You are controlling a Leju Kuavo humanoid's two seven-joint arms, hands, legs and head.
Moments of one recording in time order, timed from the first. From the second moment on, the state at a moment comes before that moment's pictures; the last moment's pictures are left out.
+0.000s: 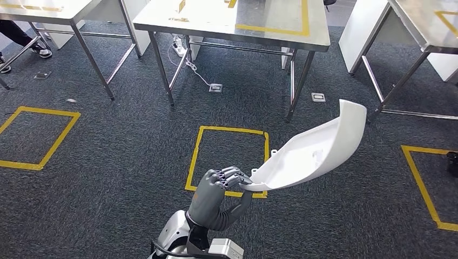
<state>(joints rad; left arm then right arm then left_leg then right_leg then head) -0.11 -0.20 -0.65 -1.37 -0.83 0.47 -0.54 -0.09 0.16 -1.17 -0.21 1.12 0.01 -0.08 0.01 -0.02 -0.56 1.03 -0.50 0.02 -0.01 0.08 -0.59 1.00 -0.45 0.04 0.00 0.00</state>
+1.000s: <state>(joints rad) -0.11 -0.19 -0.67 -1.36 -0.86 0.43 -0.54 -0.09 0.17 -1.17 -0.21 1.12 0.01 -0.09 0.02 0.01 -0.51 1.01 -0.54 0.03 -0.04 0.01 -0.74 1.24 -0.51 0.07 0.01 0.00</state>
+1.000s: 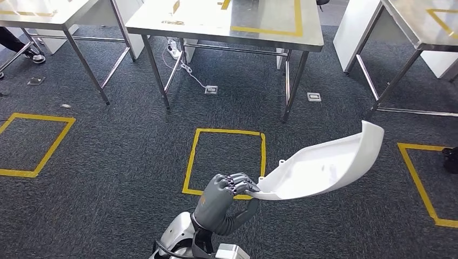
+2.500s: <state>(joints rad) -0.12 -0.19 -0.67 -1.35 -0.88 0.42 -0.52 -0.09 0.17 -1.17 -0.21 1.12 0.01 -0.08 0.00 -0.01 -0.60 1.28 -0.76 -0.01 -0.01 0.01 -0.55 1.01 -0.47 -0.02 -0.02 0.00</state>
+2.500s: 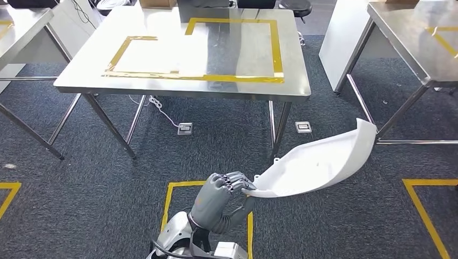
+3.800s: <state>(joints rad) -0.12 -0.18 -0.67 -1.34 -0.87 0.42 -0.52 -0.09 0.16 -1.17 -0.21 1.13 0.01 -0.08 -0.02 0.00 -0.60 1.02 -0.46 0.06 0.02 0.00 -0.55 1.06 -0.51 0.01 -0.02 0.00</state>
